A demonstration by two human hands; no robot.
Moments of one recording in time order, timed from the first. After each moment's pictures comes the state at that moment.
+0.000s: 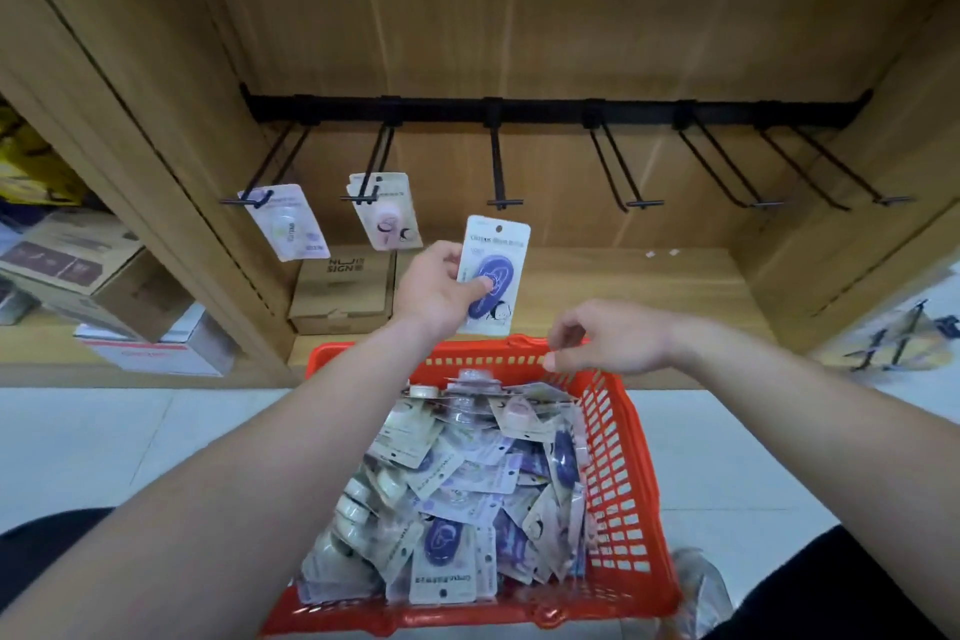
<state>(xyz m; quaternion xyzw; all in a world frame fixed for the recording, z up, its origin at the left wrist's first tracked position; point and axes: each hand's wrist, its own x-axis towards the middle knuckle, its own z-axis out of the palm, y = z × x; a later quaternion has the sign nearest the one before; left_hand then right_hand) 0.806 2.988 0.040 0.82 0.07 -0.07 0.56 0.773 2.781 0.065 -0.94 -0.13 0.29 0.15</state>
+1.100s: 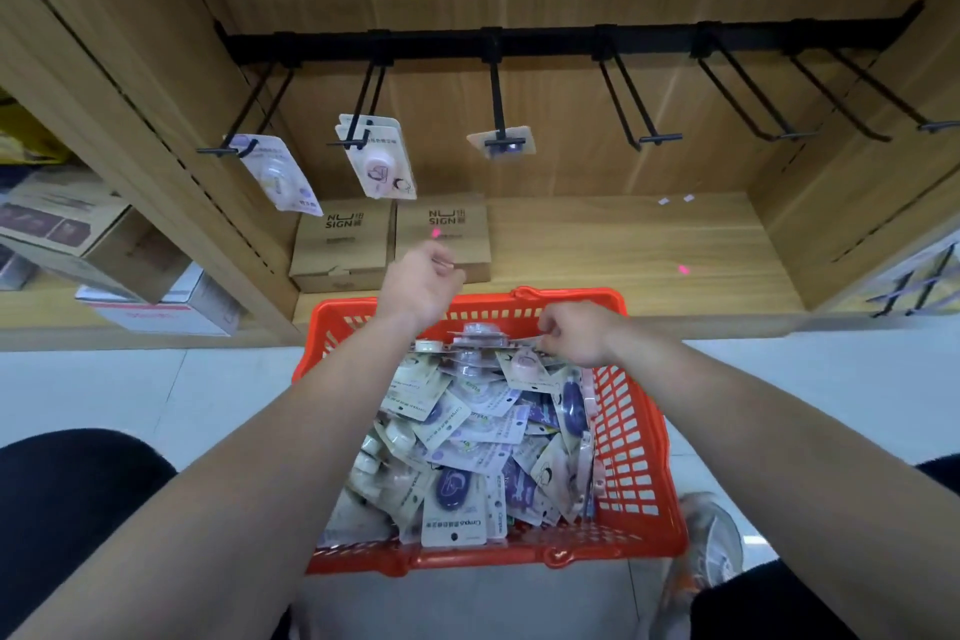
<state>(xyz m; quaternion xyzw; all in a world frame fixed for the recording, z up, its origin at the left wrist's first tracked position) 0.808 3.013 -0.027 0.88 0.09 -0.12 0.44 0.779 2.794 -0.048 -0.94 -0.05 0.32 0.15</state>
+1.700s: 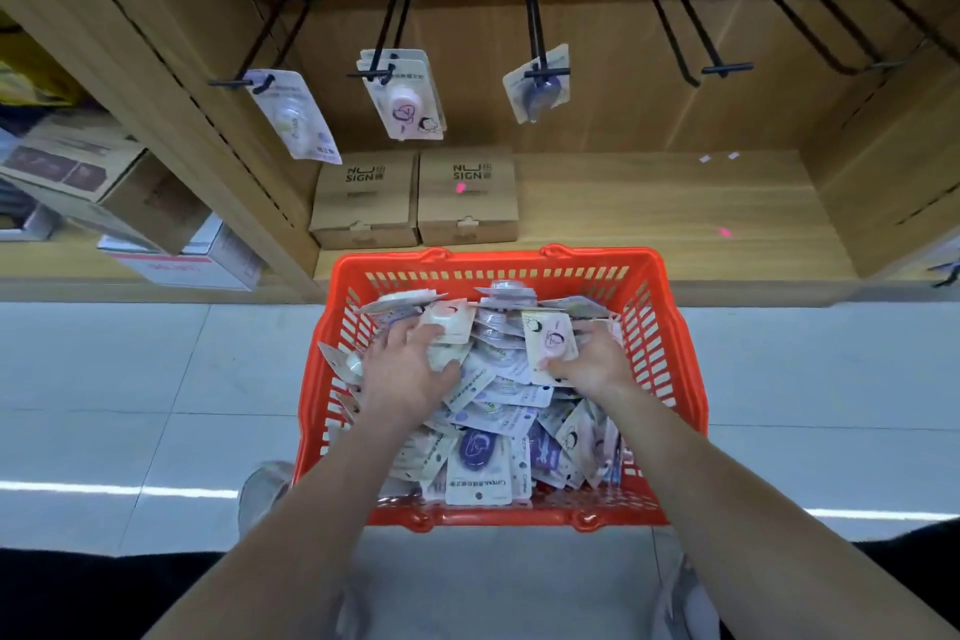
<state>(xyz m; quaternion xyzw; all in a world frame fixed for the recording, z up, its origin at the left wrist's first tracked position) 0.704 3.071 -0.134 0.97 0.05 -0.16 0.16 0.714 2.821 -0.159 -0.83 0.23 0.22 0.46</state>
